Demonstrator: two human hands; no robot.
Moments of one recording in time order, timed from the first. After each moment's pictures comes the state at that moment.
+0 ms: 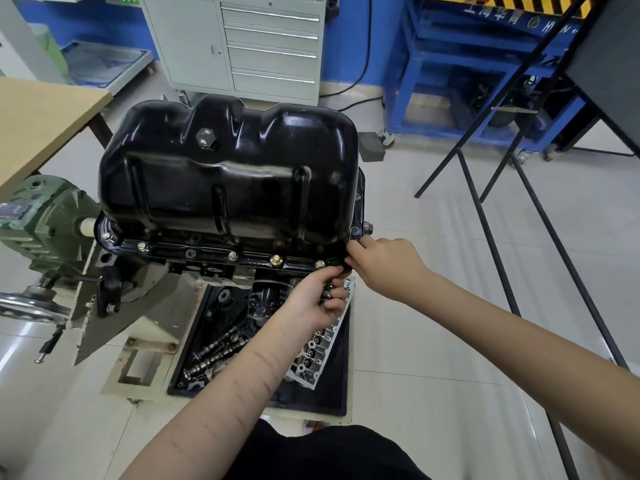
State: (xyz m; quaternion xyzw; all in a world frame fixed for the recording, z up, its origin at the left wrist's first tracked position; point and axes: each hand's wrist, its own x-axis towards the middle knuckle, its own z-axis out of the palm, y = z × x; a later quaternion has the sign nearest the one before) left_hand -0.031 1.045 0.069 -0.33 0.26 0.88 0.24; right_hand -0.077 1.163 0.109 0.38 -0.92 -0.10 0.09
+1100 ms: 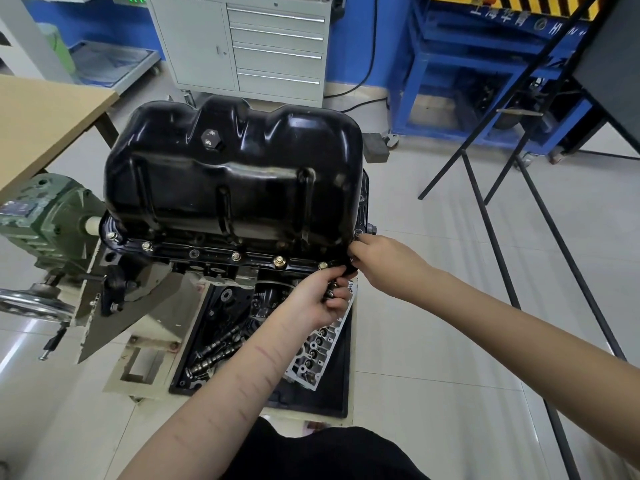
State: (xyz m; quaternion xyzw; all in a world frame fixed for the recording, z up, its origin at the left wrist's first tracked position) left_hand -0.036 1.042 0.072 -0.33 0.27 0.87 0.26; right_hand -0.091 1.160 0.107 0.39 -0.92 0.00 -0.04
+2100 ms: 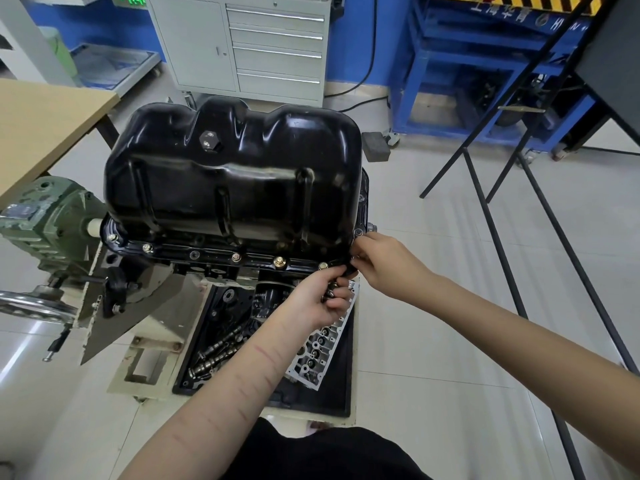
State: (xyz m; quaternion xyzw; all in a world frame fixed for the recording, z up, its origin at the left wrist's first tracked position) left_hand -0.036 1.041 0.072 -0.32 0.27 0.87 0.26; right_hand -0.083 1.162 0.112 0.34 -0.93 0.15 -0.06
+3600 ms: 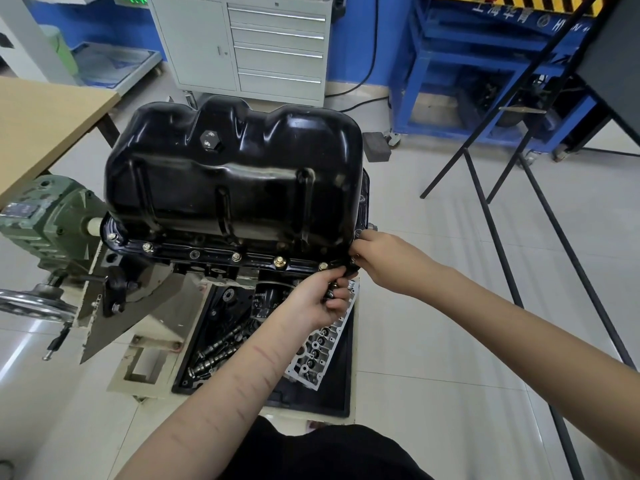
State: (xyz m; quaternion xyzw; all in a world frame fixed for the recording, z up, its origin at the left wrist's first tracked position) left_hand -0.035 1.041 0.072 -0.32 0.28 0.87 0.26; right_hand -0.090 1.160 0.122 0.40 -0.91 0.00 -0.09
